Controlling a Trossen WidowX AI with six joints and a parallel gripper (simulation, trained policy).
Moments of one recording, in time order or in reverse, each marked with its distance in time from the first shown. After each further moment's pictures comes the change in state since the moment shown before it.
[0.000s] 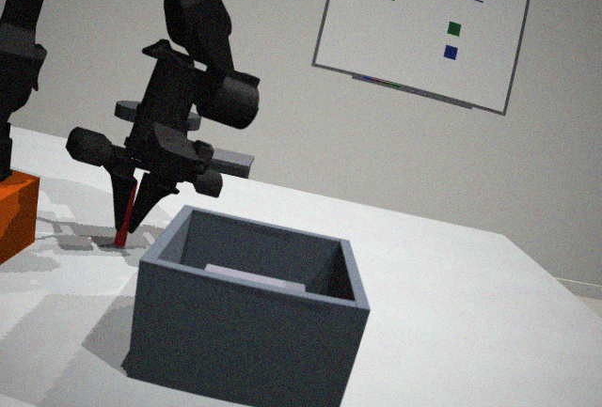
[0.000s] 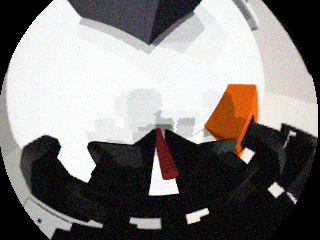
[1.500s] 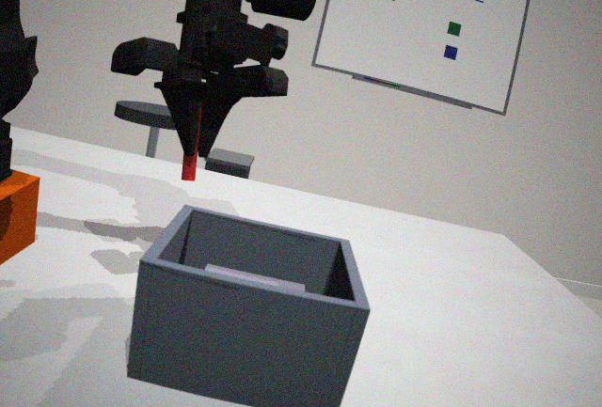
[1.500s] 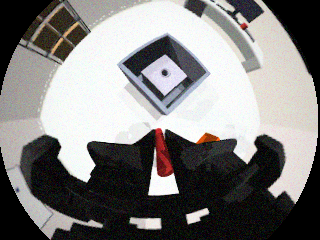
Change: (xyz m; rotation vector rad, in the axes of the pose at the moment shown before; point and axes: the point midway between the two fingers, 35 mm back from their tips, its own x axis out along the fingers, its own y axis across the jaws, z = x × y) arm -0.123 0.004 0.093 -0.189 -0.250 0.159
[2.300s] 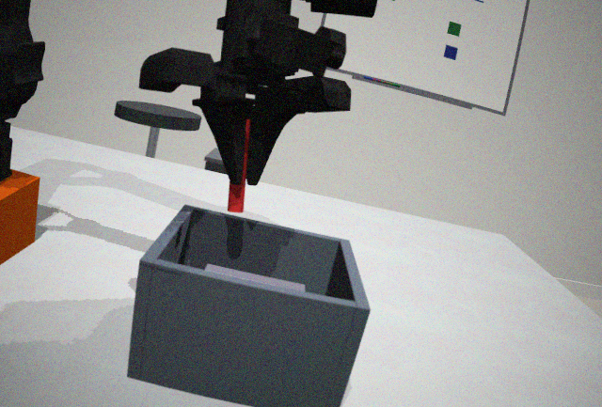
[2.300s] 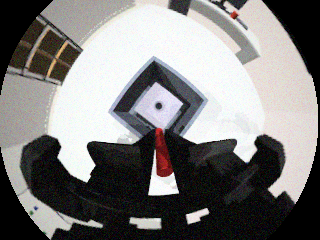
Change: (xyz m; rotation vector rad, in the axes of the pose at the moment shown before) arm 0.019 -0.013 0.088 0.155 -0.025 0.011
